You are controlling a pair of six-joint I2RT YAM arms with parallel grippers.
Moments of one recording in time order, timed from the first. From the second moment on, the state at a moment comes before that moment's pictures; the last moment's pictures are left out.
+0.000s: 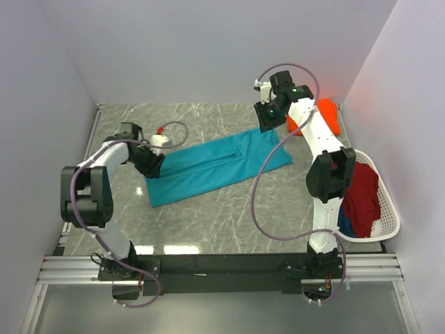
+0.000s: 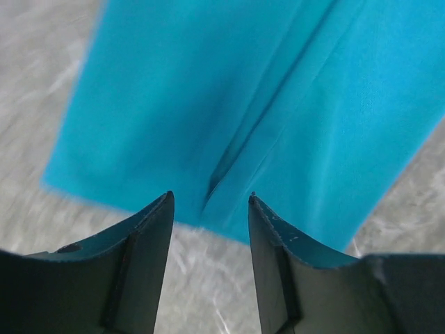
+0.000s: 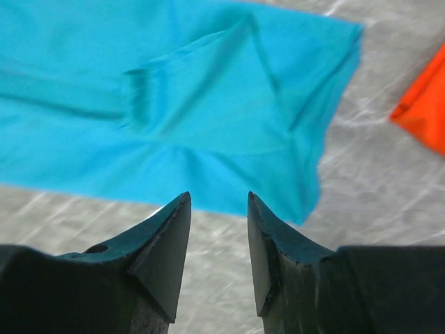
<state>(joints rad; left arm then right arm) 0.04 1.69 1.14 -0.65 0.44 0.68 0.27 2.09 2.10 -1.04 -0.11 -0.19</state>
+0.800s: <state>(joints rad) -0.26 1.54 0.91 -0.90 0.29 0.87 0.11 2.08 1.86 -1.19 -0.26 -0.14</state>
